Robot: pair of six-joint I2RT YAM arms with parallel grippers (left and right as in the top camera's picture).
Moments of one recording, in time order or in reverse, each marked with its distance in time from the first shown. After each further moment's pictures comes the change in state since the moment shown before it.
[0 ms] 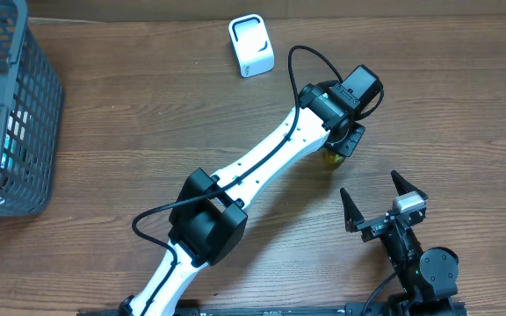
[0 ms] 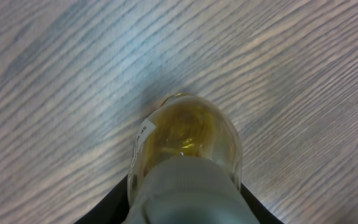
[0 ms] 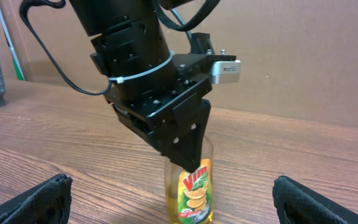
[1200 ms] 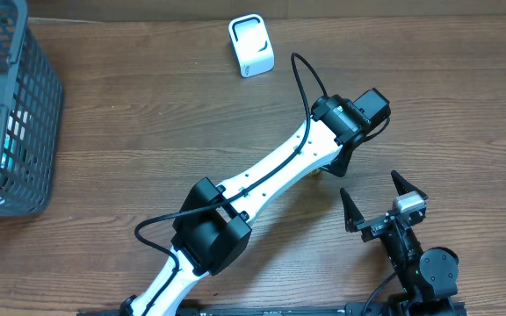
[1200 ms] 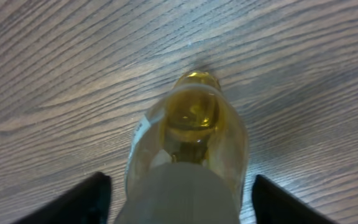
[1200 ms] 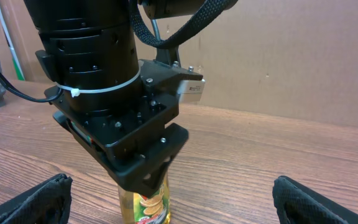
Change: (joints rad) left arm -0.068 -0.022 -0.005 -0.248 -0.222 -0.232; right arm 0.000 0.000 0.000 0.000 0.000 0.000
